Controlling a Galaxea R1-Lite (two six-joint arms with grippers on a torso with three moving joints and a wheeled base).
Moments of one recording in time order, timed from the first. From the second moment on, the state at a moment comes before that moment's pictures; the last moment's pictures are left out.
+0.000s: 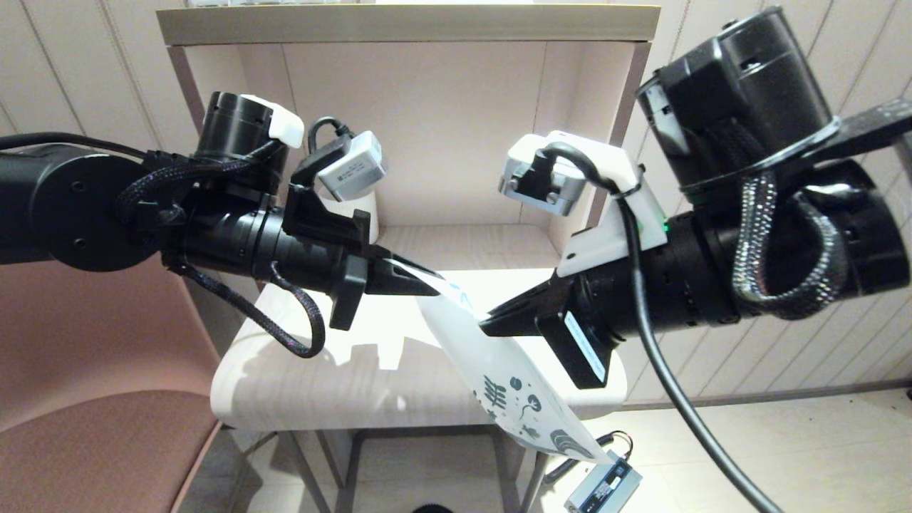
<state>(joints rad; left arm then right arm) -0.49 1.75 -1.41 0.20 -0.85 0.54 0.80 1.62 -1.55 0.50 0.18 -0.19</state>
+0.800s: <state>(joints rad) -0.49 1.76 -1.44 0.20 -0.85 0.53 0.78 1.33 -1.22 0.50 0.18 -0.18</state>
